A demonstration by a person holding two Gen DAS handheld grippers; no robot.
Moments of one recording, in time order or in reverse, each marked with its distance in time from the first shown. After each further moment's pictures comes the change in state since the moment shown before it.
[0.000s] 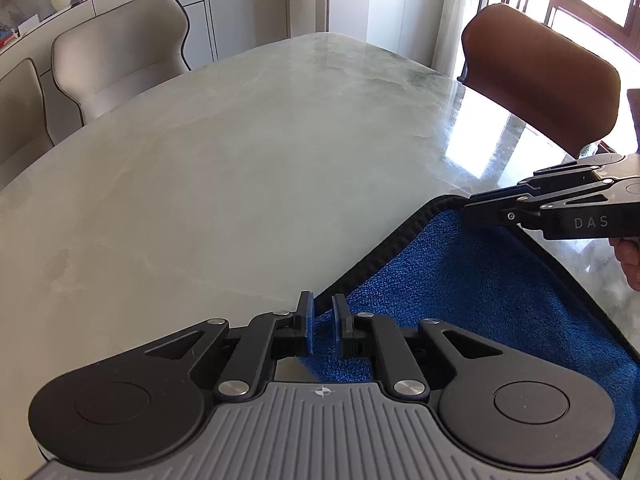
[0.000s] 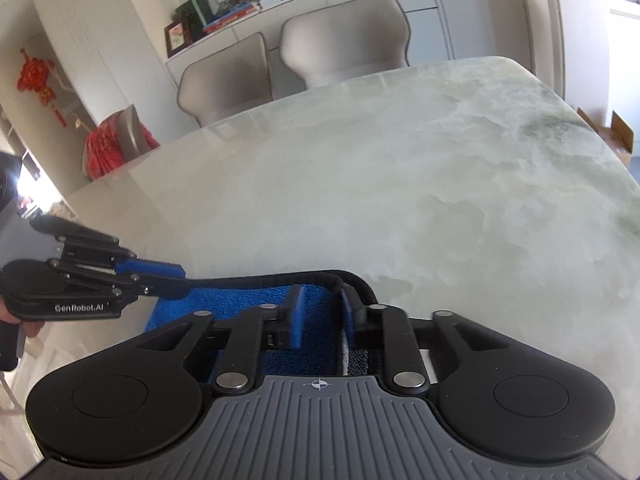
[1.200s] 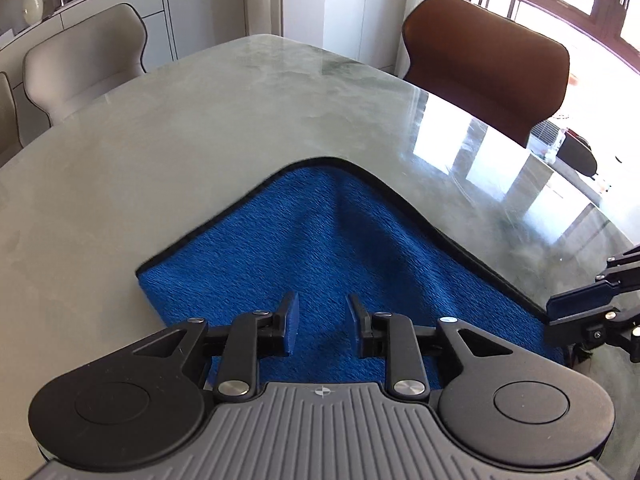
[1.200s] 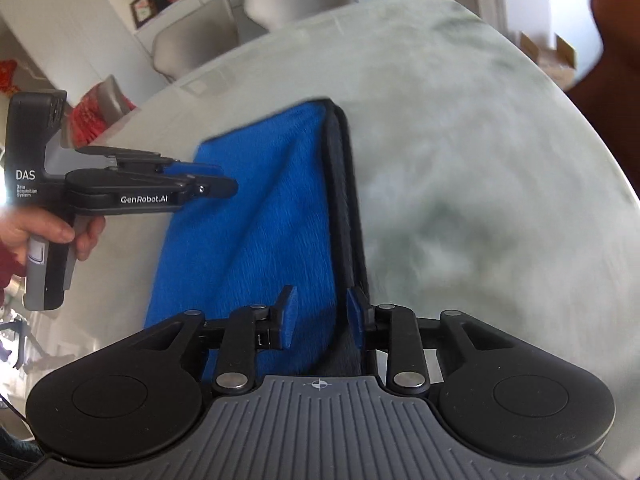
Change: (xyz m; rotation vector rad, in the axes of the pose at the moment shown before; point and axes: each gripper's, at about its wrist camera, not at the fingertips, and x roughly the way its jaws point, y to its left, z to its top) left arm -0.026 -0.097 -0.035 0.041 0.000 -0.064; right arm -0.154 0.031 -0.131 0.187 0.158 -0.096
